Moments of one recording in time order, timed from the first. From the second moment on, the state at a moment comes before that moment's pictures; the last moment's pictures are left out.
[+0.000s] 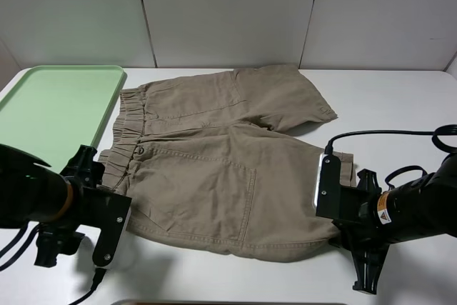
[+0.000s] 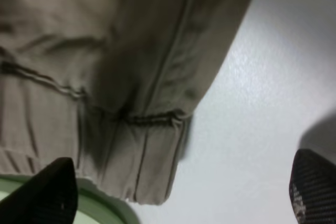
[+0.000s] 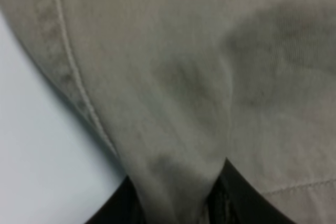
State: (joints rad) left arm -0.75 1.68 -0.39 1.19 0.32 -0.10; right arm 0.57 1.59 -0.29 -0.15 0.01 -0.63
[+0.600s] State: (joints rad) left arm -0.75 1.80 -0.49 1.20 0.40 -0.21; right arm 0.57 1.60 -0.29 -0.14 -0.01 -0.63
